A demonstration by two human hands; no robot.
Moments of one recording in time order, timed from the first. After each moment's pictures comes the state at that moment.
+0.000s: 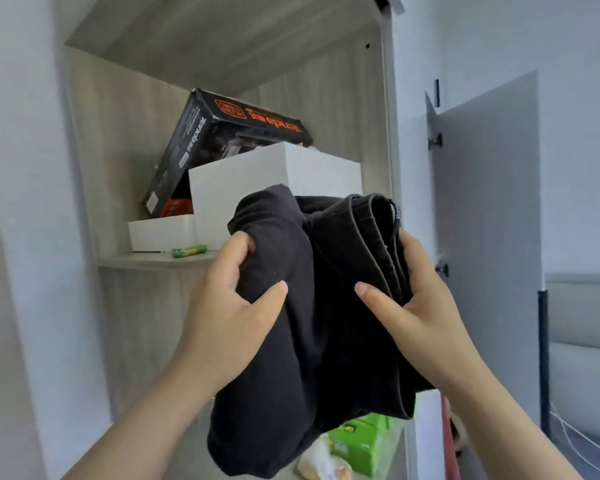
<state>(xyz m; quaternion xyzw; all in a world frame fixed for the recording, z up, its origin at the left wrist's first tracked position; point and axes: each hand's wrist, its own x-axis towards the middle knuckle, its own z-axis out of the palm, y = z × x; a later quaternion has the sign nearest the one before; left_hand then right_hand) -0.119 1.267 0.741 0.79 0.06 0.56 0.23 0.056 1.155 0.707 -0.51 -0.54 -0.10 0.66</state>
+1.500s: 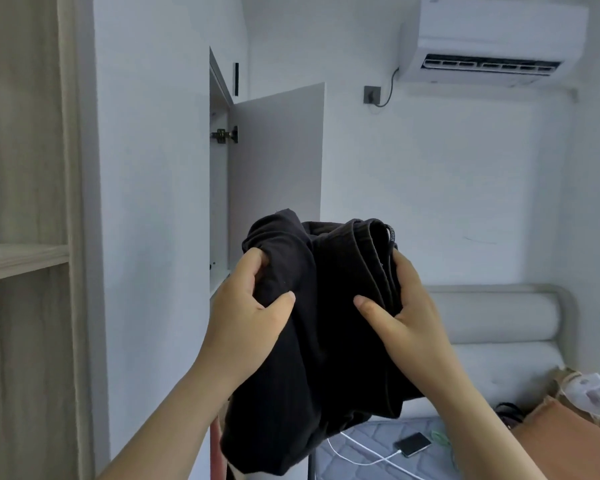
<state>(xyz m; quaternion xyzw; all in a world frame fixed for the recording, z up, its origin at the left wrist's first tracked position) 0.346 1.244 0.704 0.77 -0.10 0.46 0.42 0.421 1.053 0.686 -0.73 -0.31 -0.28 0.55</state>
